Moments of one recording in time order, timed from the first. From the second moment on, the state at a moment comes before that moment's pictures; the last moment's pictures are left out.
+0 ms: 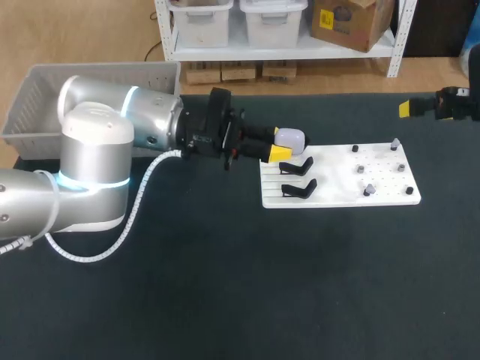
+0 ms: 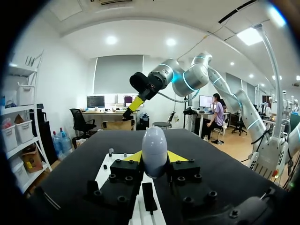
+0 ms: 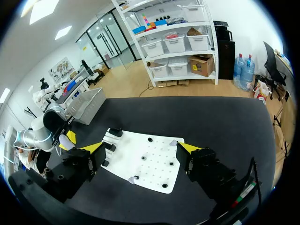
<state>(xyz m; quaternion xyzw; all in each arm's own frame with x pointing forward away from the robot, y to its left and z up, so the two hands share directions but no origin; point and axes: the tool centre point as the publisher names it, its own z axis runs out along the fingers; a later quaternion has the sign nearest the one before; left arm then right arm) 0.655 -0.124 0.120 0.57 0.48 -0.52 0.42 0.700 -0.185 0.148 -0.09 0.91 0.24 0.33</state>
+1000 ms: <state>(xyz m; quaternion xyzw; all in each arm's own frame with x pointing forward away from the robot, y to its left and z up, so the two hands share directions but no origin) 0.651 -0.124 0.122 0.56 0.48 -0.52 0.43 0.653 -0.136 0.142 -0.17 0.90 0.26 0.31</state>
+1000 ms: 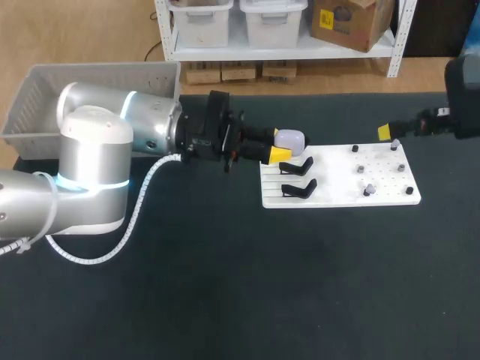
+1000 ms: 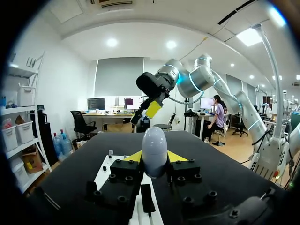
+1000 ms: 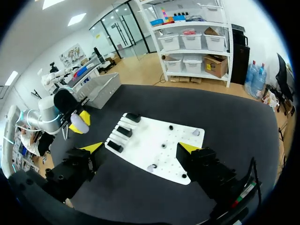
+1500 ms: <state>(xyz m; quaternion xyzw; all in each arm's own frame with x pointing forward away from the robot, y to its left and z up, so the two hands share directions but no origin) 0.651 -0.124 0.122 0.56 0.48 -0.52 0.43 0.573 -0.042 0.155 -0.24 0.88 0.28 0.30</state>
